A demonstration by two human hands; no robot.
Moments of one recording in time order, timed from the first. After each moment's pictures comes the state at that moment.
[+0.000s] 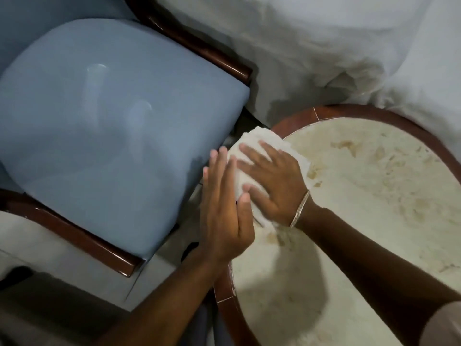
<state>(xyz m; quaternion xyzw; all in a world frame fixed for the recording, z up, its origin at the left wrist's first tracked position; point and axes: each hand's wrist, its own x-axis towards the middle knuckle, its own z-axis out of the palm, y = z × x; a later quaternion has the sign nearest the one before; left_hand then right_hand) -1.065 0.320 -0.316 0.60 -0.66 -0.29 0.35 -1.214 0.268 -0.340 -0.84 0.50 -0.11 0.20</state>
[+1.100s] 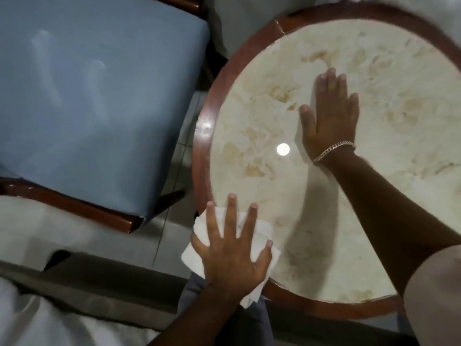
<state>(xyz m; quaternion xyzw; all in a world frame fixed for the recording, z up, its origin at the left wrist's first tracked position) -1.085 0.497 -0.317 0.60 -0.77 -0.19 -0.11 -1.327 0.332 -0.367 -0.59 0.79 -0.06 0.12</state>
